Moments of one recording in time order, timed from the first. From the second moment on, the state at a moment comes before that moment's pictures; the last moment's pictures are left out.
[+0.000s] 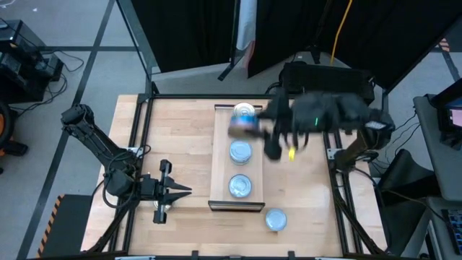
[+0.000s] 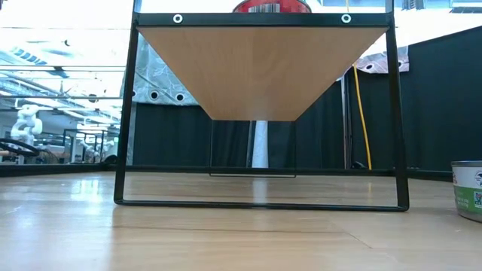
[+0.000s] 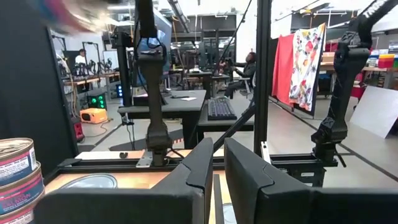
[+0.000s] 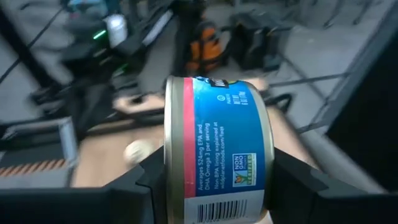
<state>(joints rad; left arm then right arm) -0.84 1.13 0.69 0.65 -0.79 0.17 0.18 1.66 2.31 -1.08 0.32 0.23</state>
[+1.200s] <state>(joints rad) -0.84 1.10 0.69 0.67 -0.82 0.28 -0.18 1.21 0.98 0.39 0.16 0.42</state>
